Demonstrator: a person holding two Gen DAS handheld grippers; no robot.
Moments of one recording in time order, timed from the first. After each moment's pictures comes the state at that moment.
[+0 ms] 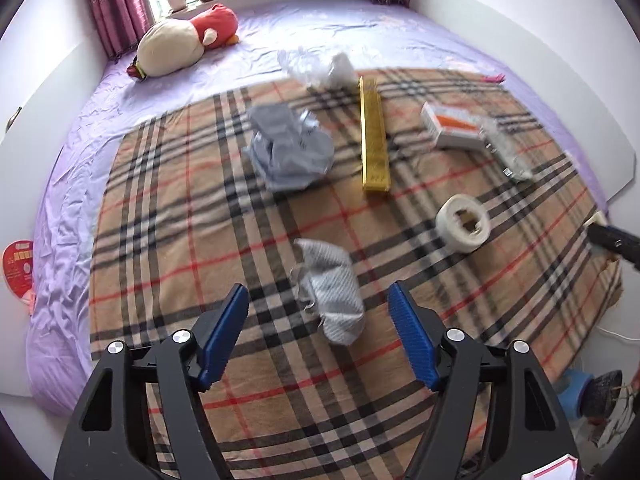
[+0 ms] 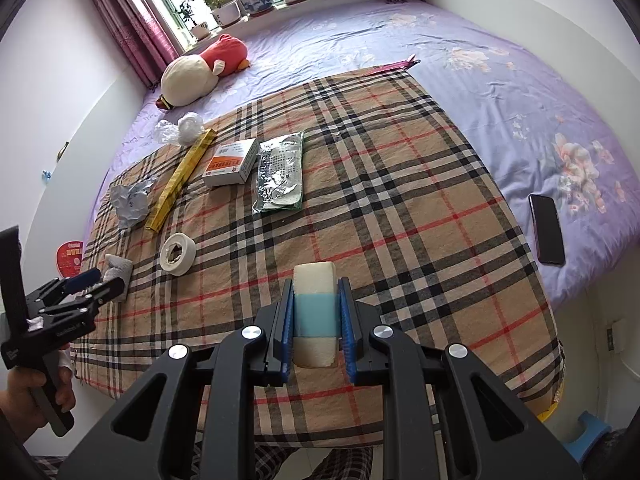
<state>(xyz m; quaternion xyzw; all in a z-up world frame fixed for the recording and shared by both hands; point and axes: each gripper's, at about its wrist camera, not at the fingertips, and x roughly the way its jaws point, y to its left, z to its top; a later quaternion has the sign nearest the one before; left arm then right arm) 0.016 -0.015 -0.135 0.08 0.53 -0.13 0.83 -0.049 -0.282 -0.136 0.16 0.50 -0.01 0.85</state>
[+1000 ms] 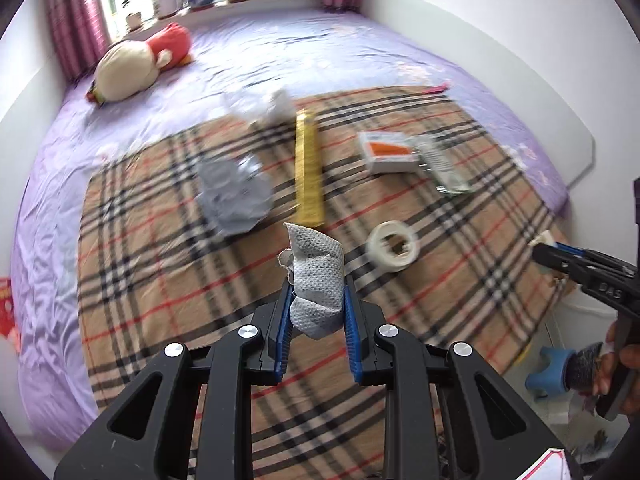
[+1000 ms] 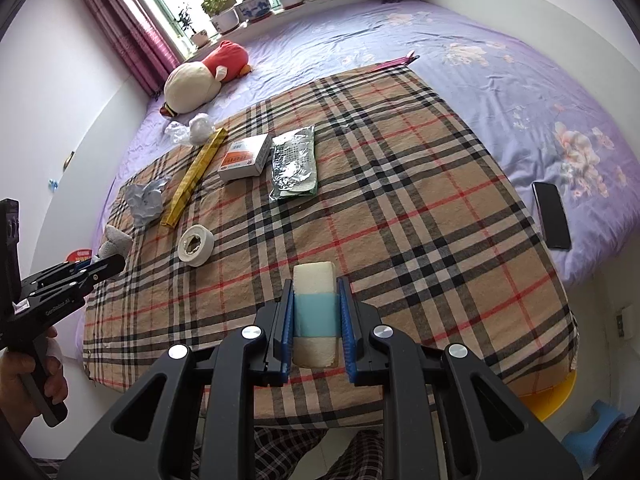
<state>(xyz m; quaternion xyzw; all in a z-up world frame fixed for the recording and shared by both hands) 0.016 -0.037 -0.093 0.08 0.51 -0.23 0.82 -0.074 -0.276 -0.132 0.19 0.48 -0.01 0.85</state>
